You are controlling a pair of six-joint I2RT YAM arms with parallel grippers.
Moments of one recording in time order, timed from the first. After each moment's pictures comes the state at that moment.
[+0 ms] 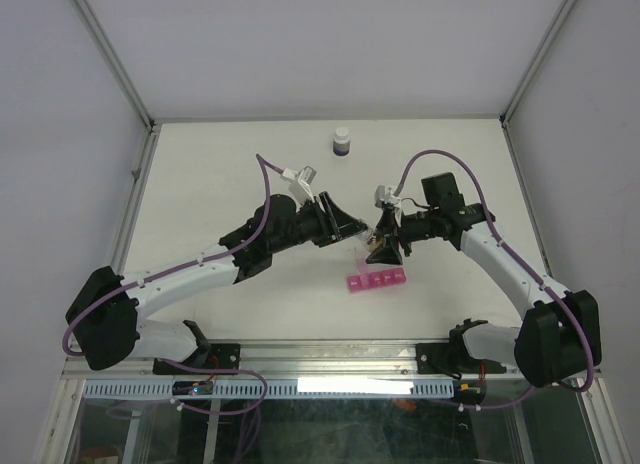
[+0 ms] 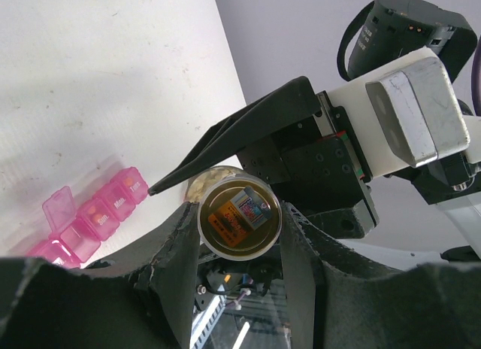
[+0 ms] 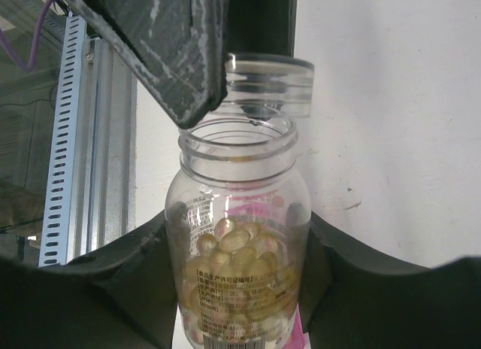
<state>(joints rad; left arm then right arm) -0.89 1.31 0.83 0.29 0.16 -1.07 0.35 1.23 0.88 -0.63 -1.06 -0.69</state>
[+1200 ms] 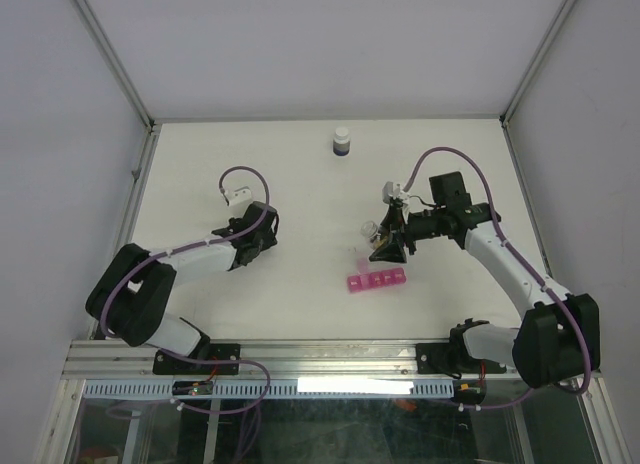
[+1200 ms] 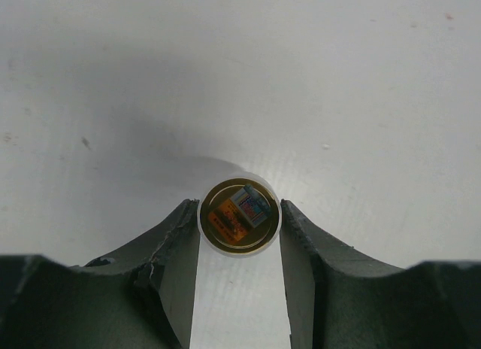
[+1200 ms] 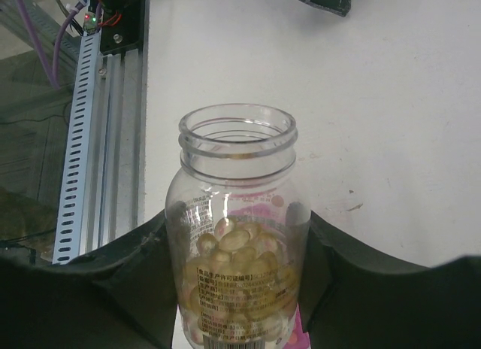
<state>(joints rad) -0.57 1.45 0.65 -0.06 -0.45 -0.78 0.29 1.22 0.88 -0.64 -1.13 -0.69</state>
